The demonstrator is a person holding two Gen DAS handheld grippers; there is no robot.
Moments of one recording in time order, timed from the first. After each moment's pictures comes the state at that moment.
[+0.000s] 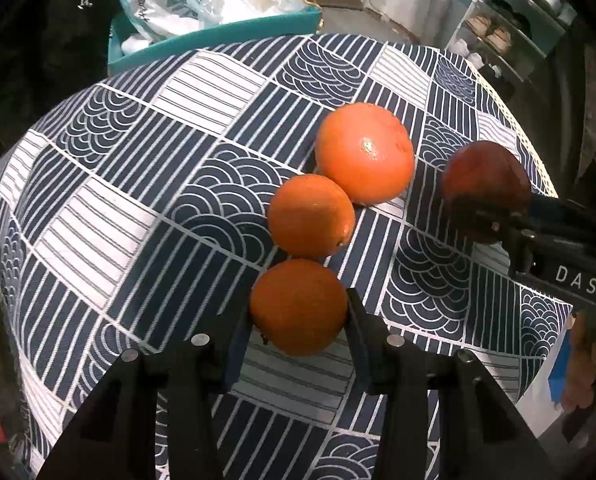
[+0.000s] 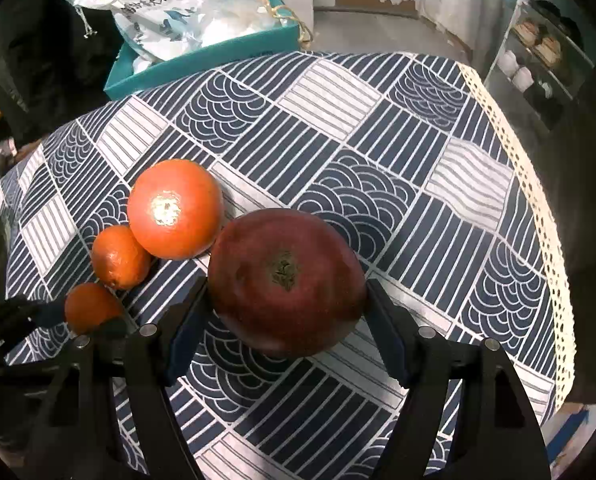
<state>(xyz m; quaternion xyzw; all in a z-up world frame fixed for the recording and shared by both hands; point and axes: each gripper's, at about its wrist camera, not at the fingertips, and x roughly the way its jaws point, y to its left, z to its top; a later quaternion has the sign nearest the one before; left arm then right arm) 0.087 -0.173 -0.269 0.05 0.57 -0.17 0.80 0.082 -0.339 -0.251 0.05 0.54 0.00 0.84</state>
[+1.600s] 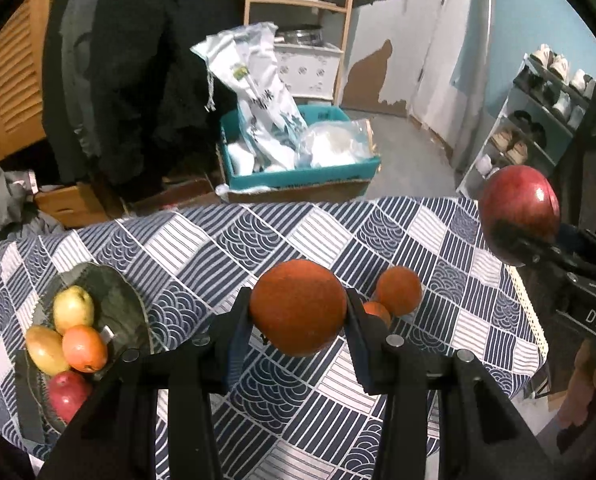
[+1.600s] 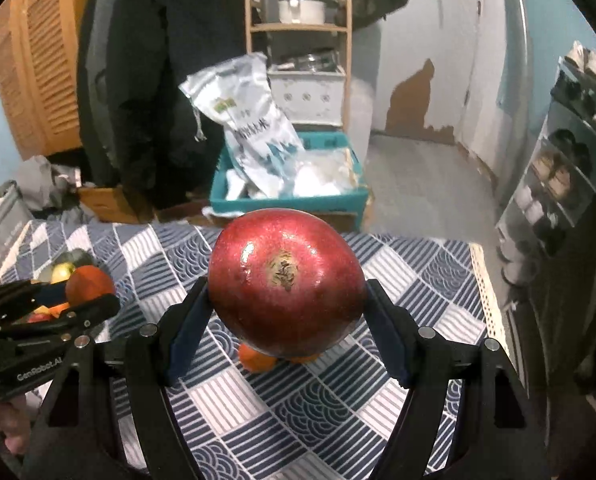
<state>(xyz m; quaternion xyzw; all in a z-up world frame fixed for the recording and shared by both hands) 0.062 -0.073 -0.114 -0.01 0.42 -0.09 0.90 0.055 -0.266 -0.088 -0.01 0.37 0.08 0.93</state>
